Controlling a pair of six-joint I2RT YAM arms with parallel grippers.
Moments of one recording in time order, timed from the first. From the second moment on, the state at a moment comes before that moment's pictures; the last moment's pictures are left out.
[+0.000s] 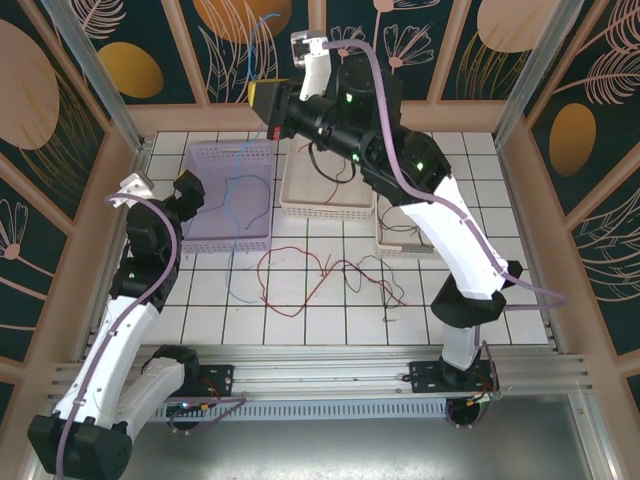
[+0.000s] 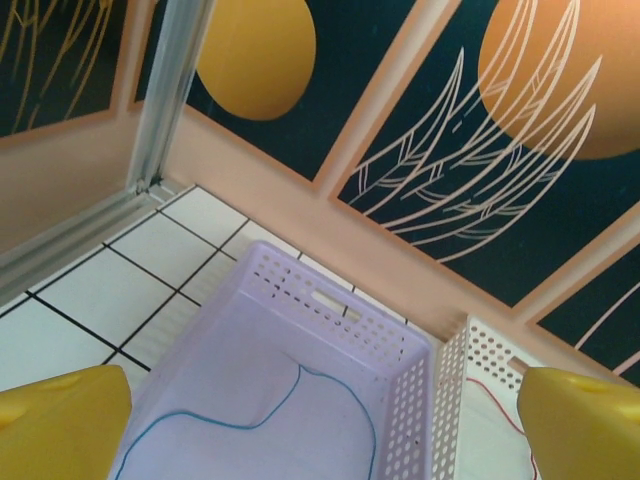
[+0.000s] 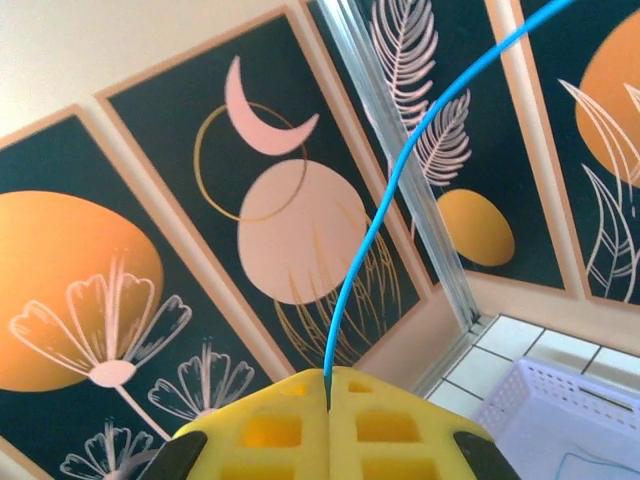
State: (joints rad) left arm -0.18 0.83 0.77 -0.12 -0.38 -0.59; right arm 0.94 1.87 2.60 -0.70 -0.05 0.45
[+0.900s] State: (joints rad) left arm -0.18 0.83 0.76 -0.10 -0.42 -0.59; right arm 0.74 2.23 2.68 -0.48 -0.53 0.66
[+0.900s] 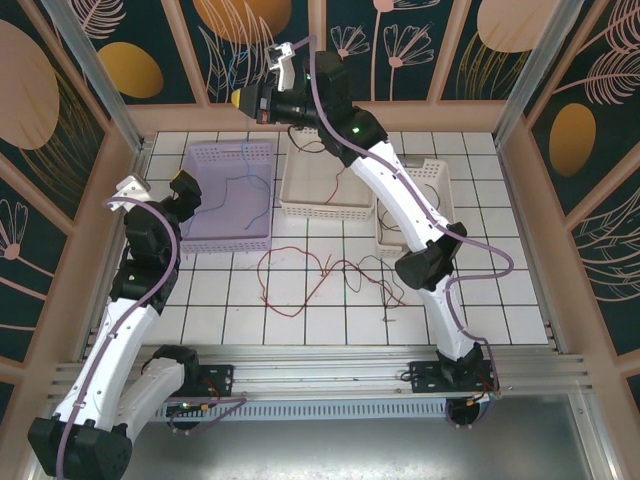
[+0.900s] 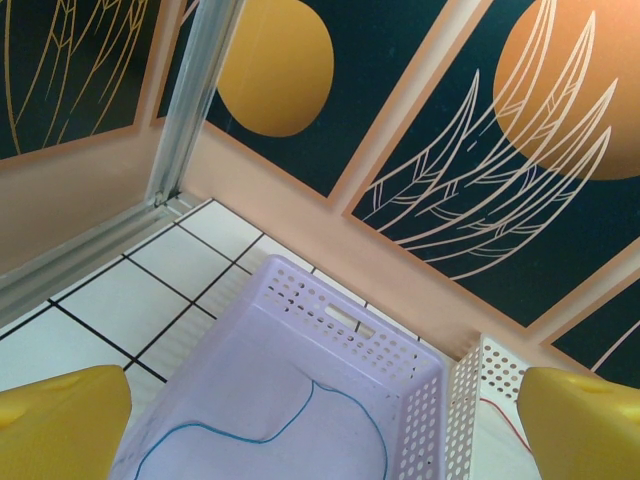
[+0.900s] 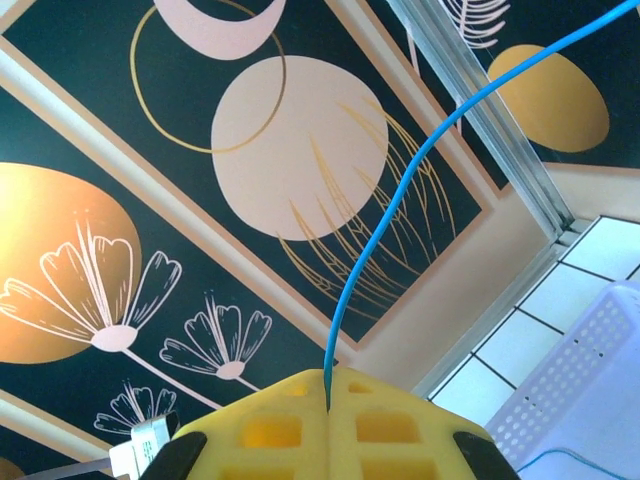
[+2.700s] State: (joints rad) left arm -0.18 0.82 0.76 -0.10 -0.43 -0.58; right arm 0.78 2.47 2.56 -0.57 -0.49 0.69
